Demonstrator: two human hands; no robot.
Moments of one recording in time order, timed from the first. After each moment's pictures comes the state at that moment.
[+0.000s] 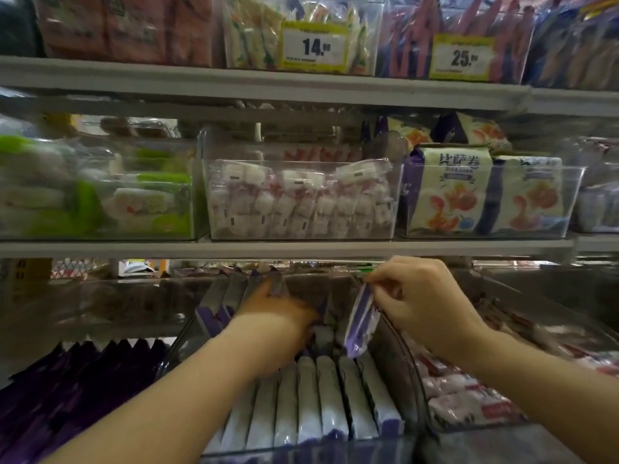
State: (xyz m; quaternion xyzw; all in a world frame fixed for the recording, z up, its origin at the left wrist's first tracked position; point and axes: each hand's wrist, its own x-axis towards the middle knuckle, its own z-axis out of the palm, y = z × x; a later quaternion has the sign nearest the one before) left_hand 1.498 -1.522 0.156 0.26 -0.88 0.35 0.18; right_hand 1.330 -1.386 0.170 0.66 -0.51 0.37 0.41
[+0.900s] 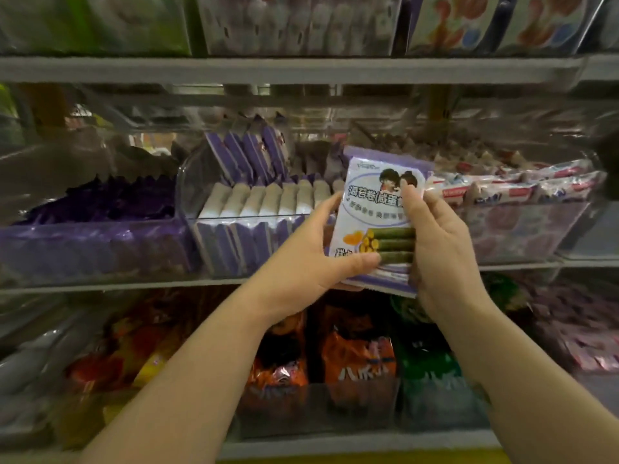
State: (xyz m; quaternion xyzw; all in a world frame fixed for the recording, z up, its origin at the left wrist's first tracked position) left_hand 1.523 -1.408 0.019 0.06 -0.78 -0.52 0.35; right_hand 1.388 -1.323 0.021 0.43 -0.39 0.79 -0.19
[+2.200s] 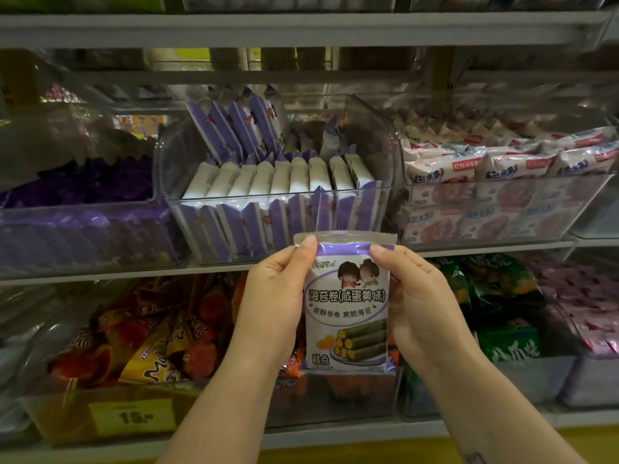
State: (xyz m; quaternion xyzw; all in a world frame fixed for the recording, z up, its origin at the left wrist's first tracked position) left_hand 1.526 -1.396 -0.033 0.18 -0.60 -0.60 0.49; right_hand 1.410 -1.318 -0.031 0.36 -0.37 0.77 -0.37
